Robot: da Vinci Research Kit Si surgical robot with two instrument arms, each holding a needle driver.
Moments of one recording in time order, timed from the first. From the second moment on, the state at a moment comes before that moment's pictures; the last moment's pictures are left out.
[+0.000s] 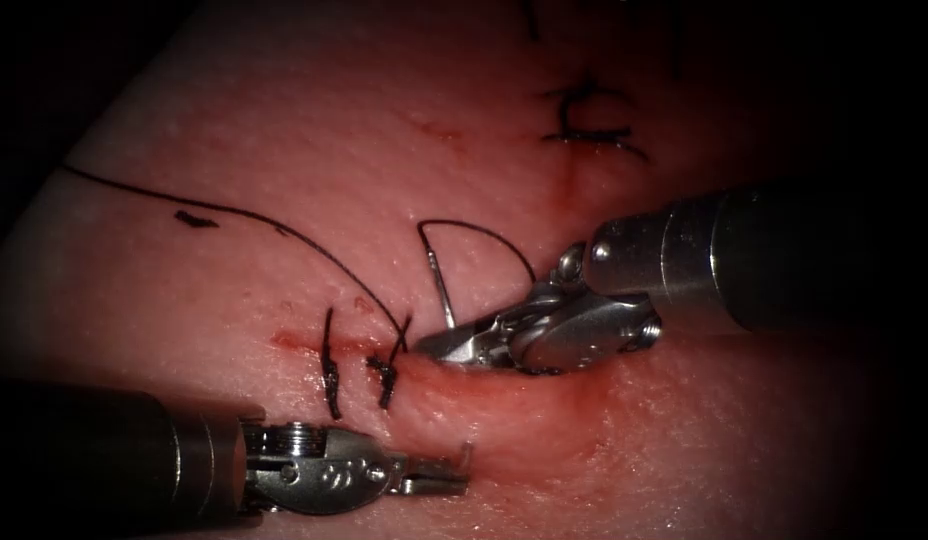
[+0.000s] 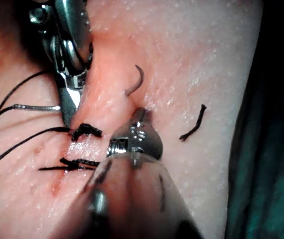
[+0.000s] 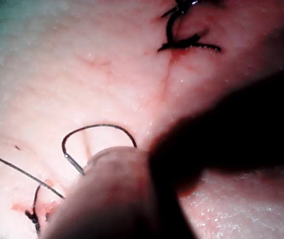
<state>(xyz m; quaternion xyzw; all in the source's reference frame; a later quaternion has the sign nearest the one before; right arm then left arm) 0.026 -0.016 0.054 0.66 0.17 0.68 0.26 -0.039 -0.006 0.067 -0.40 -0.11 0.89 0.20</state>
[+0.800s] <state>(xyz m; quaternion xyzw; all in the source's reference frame) 0.021 -0.005 0.060 0.38 0.40 0.64 0.54 -0.037 -0.005 0.066 -0.43 -0.08 0.88 0.17</state>
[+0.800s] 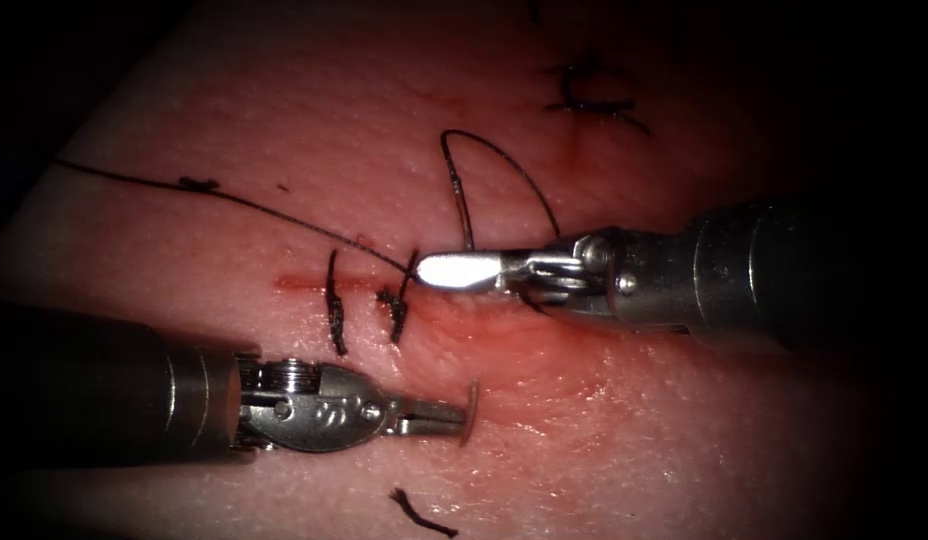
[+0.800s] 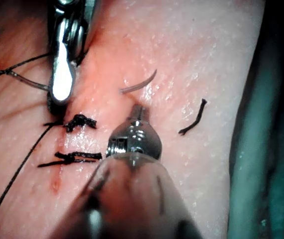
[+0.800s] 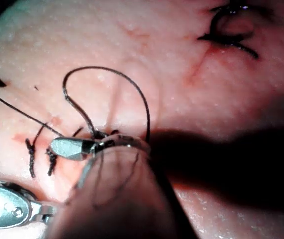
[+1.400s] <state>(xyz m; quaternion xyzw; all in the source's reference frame) 0.015 -0.004 0.060 0.28 0.35 0.59 0.67 -0.037 -0.003 0.065 -0.47 -0.04 0.87 0.16</state>
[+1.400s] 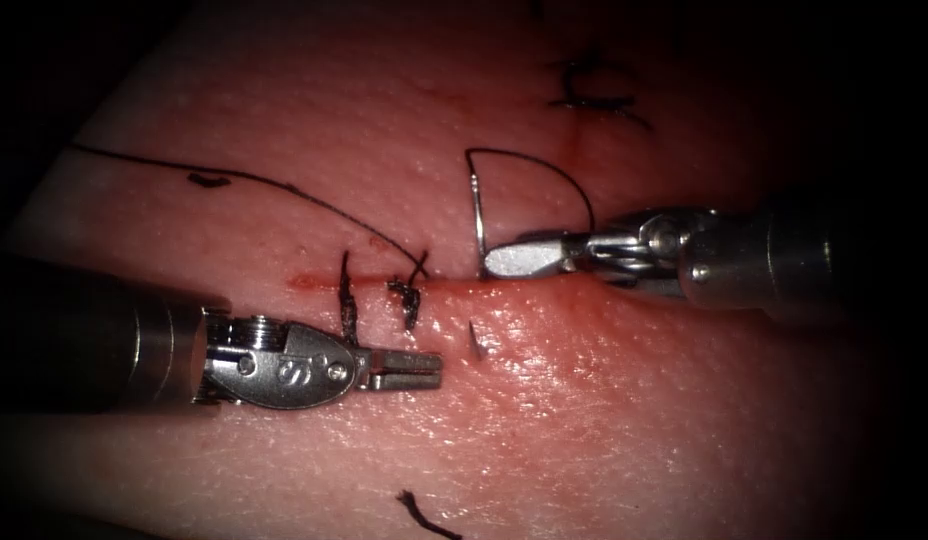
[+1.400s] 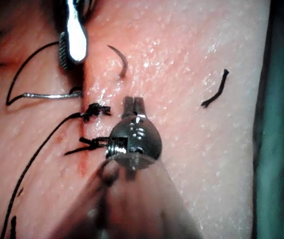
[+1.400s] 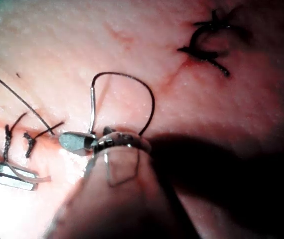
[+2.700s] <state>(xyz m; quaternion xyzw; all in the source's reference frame) 0.012 -0.014 0.047 0.19 0.49 0.41 0.75 -0.041 -0.001 0.064 -0.50 0.00 0.84 0.20</state>
